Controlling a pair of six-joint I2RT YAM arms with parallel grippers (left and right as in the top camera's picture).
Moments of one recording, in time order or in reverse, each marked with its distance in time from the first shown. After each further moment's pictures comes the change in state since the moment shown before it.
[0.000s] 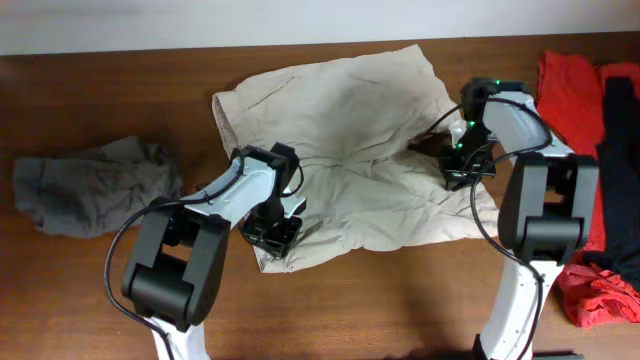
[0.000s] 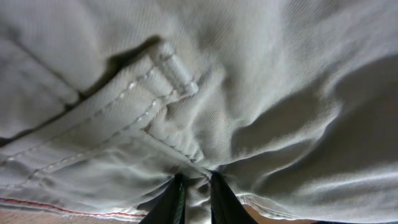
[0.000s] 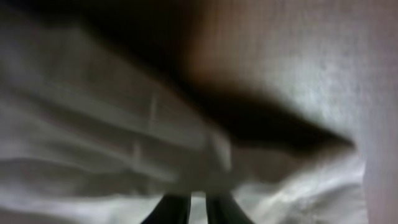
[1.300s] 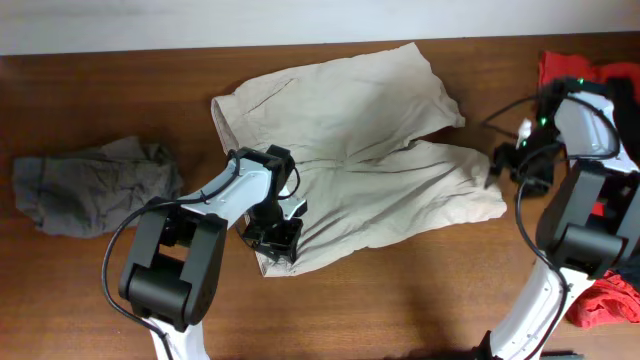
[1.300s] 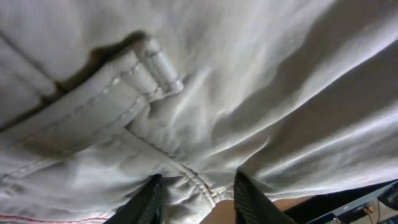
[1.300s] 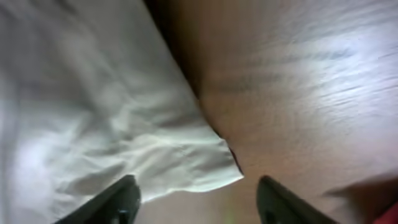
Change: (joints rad) left arm 0.023 -0.004 -0.020 0.001 0.108 -0.011; right arm -0.261 -0.038 0.041 -0.157 -0.034 0.084
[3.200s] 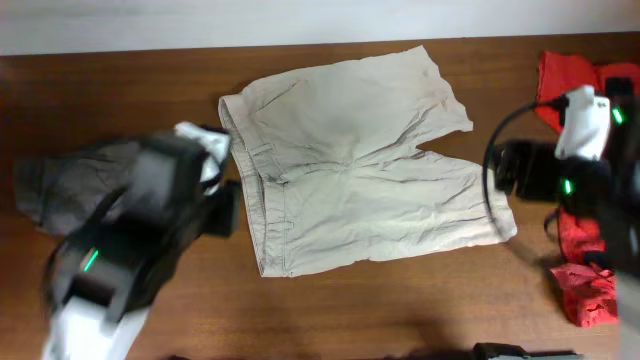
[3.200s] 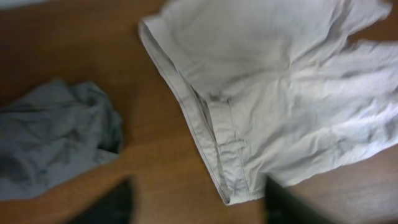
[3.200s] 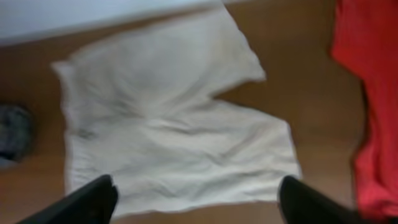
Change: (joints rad) left arm 0.039 -0.883 0.212 -0.081 -0.417 -0.116; right arm 0.222 -1.053 -0.094 0.120 -0.098 -0.032
